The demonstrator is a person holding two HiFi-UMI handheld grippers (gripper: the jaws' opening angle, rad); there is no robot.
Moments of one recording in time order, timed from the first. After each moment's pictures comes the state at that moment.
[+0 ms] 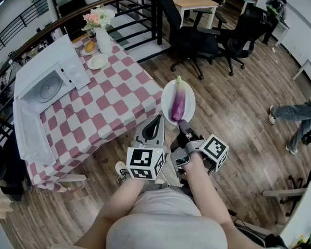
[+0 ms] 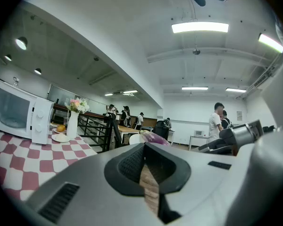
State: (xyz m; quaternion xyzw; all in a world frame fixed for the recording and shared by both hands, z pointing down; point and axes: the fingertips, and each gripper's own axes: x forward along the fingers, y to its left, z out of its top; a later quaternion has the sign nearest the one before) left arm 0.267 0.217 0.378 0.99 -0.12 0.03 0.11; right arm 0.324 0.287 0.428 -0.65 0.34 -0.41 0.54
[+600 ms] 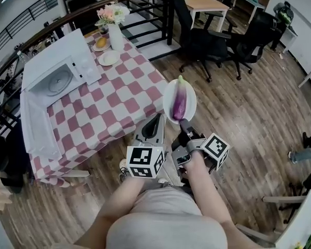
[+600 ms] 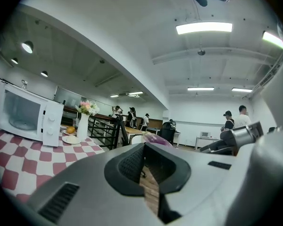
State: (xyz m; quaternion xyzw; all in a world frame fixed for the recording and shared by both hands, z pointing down) left arm 0.240 0.179 0.376 0.98 -0.15 0.02 0.12; right arm 0.305 0.250 0.427 -0.64 0.36 -0.43 0.53
